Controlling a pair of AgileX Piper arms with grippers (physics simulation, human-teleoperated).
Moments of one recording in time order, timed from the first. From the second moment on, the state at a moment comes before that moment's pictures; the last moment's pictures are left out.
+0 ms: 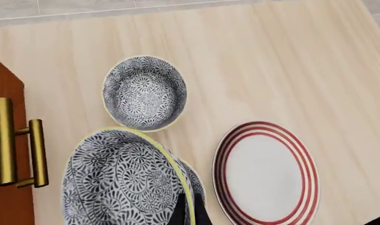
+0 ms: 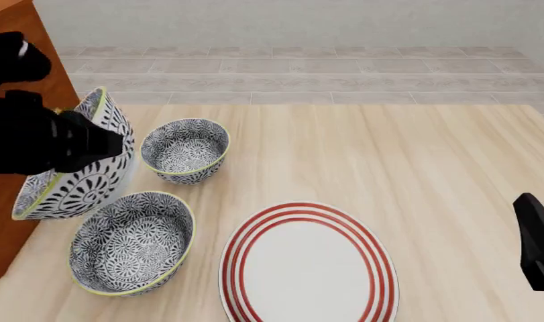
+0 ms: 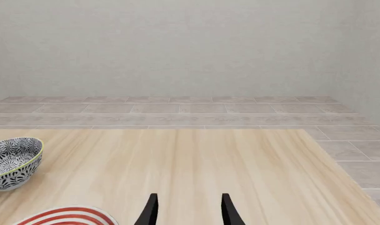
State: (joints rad) left arm -0.46 0.89 -0.83 0.71 -0.24; right arm 0.00 0.02 0.00 -0.02 0.00
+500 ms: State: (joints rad) left arm -0.60 1.17 -0.99 0.68 -0.03; right arm 0.00 0.02 0.00 -0.02 0.00
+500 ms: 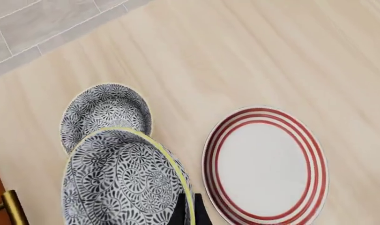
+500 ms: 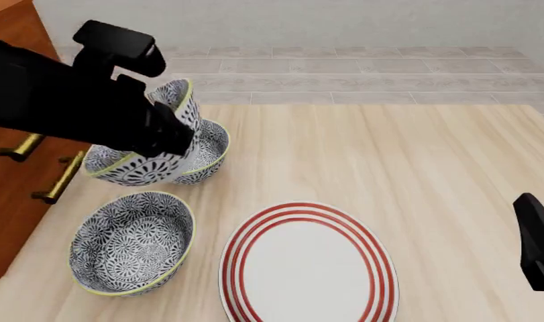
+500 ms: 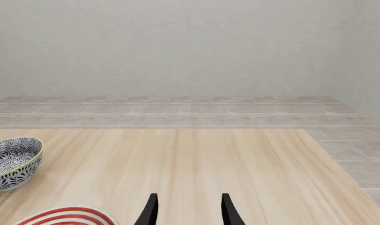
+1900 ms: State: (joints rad) left arm -1.01 1.66 -1.20 0.61 0.09; right arm 0.00 0.02 0.00 -0.02 0.00
